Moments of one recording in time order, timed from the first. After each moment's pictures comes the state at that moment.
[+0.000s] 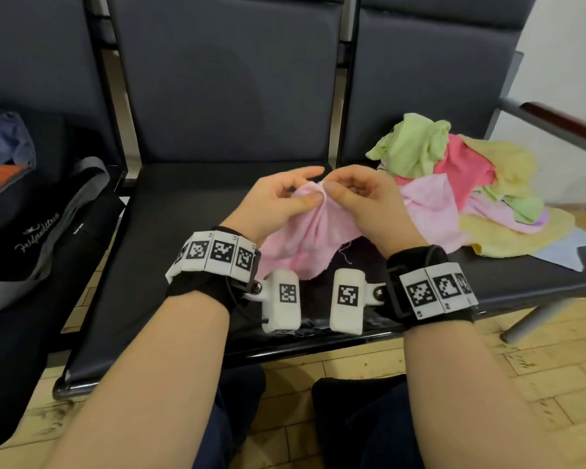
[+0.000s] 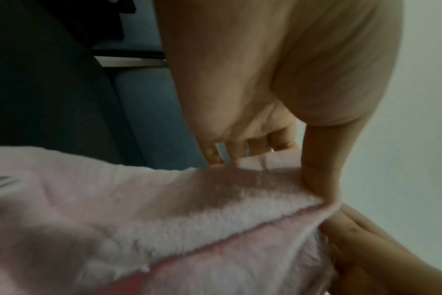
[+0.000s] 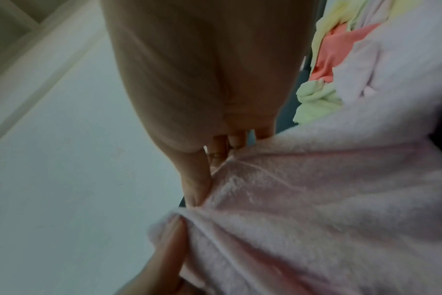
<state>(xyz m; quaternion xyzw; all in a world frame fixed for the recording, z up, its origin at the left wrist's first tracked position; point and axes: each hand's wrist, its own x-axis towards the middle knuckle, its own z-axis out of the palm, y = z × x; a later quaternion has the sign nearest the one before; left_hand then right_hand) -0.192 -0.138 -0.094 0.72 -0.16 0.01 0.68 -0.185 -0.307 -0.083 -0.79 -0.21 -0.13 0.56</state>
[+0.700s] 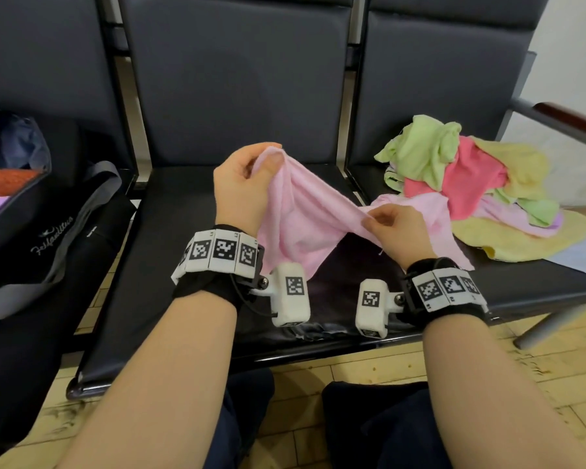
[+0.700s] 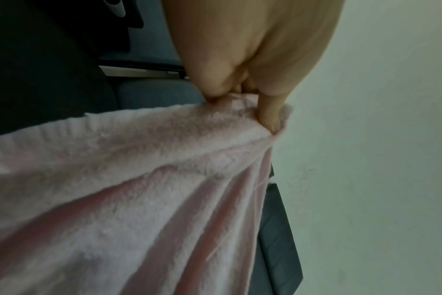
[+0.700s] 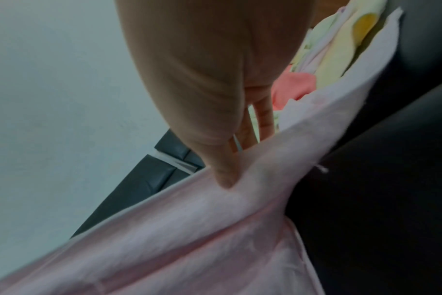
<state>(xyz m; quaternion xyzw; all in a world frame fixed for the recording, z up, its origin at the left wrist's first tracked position) -0.188 -0.121 -0.086 0.65 -0.02 0.28 0.71 -0.165 -0.347 -0.127 -0.92 -0.02 -0.14 0.38</state>
